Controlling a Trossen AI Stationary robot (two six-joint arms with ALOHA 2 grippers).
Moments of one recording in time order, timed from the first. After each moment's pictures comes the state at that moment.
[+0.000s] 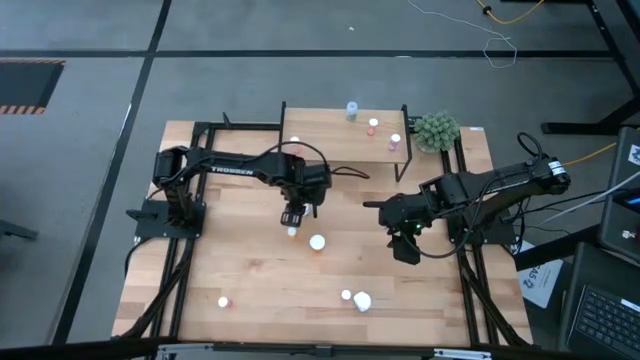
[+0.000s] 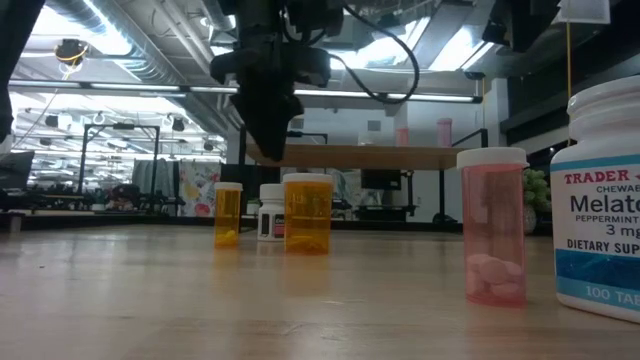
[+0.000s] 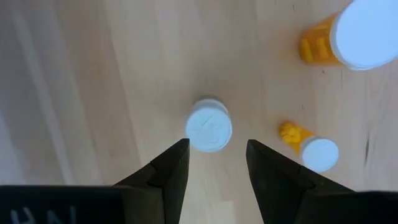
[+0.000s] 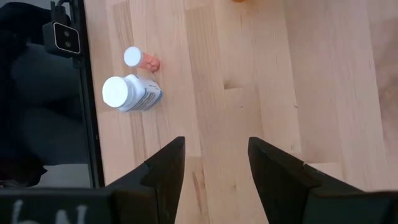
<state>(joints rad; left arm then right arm) 0.10 1.82 1.49 -0.94 -0.04 0.26 0.27 1.34 1.27 -1.06 -0.12 0.47</state>
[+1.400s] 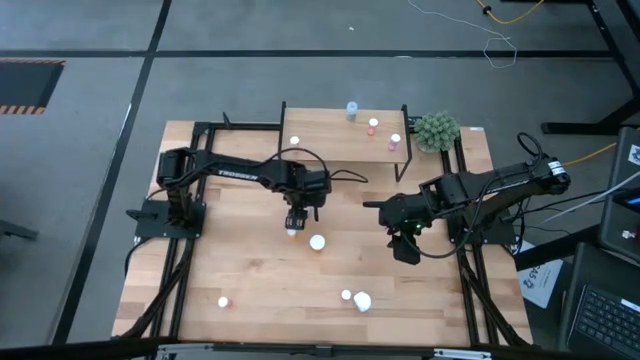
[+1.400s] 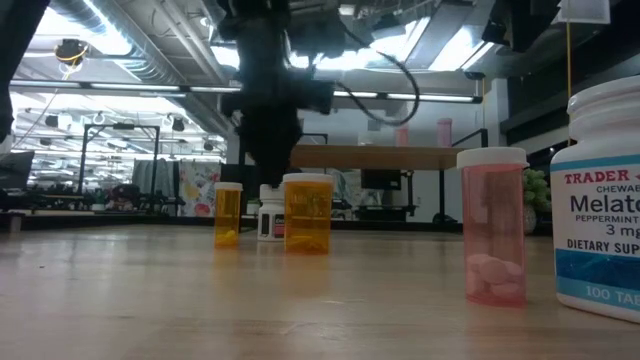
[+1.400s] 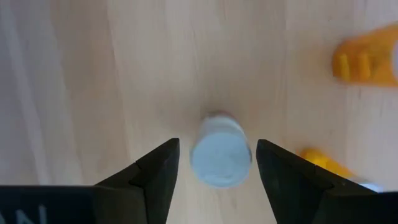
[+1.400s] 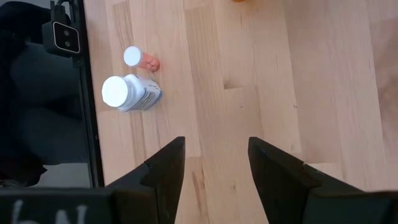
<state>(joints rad) 0.10 1.85 1.38 -0.78 -0.06 0.18 0.27 1.34 1.27 -1.06 -0.12 0.47</state>
